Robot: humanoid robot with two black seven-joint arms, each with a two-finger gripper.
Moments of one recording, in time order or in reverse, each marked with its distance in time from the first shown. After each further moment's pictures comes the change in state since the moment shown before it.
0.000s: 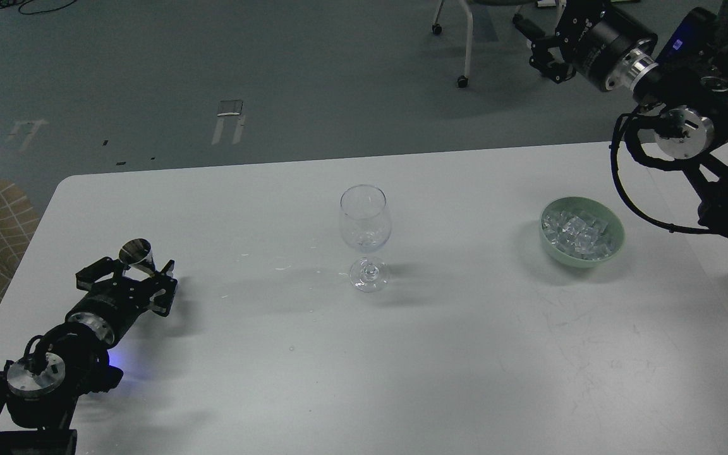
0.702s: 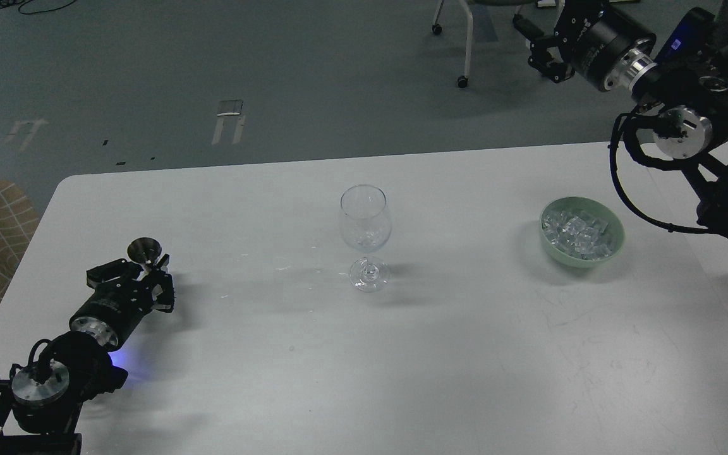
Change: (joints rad) left arm -0.001 -0.014 0.000 0.047 0.002 -0.094 0.002; right arm 0.002 -0.001 0.000 -0.002 0.000 0.000 0.000
